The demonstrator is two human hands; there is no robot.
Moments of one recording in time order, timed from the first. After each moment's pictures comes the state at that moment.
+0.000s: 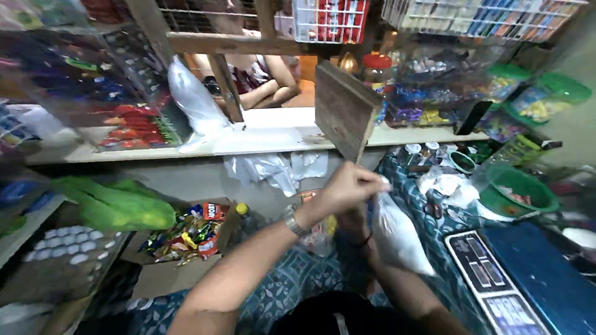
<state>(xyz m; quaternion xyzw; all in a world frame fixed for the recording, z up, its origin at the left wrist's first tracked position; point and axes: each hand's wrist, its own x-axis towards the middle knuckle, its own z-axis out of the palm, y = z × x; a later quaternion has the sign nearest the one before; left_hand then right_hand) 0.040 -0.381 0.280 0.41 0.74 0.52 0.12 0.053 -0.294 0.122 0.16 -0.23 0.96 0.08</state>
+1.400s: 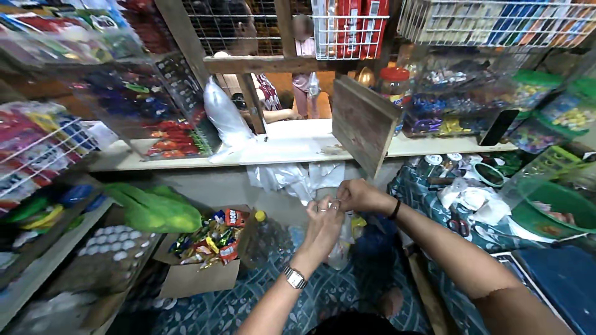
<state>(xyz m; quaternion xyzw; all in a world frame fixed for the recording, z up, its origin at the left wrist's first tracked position) 0.032 -0.437 0.152 0.32 0.88 0.12 -0.33 -0.003 -0.281 0.248 0.13 -0.94 0.28 -0.16</state>
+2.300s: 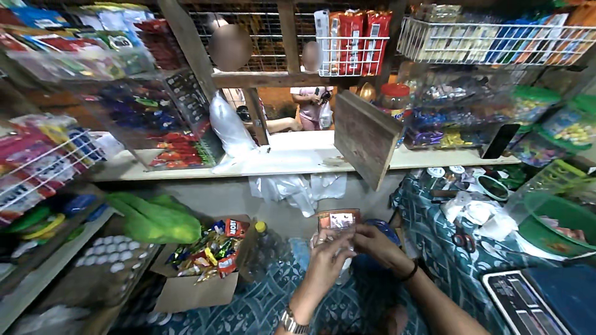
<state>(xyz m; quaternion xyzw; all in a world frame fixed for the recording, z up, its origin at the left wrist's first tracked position) 0.054 -0.448 0.126 0.32 0.77 0.49 -0.22 0.049 -0.263 0.154 0.08 -0.71 0.69 -0.13</state>
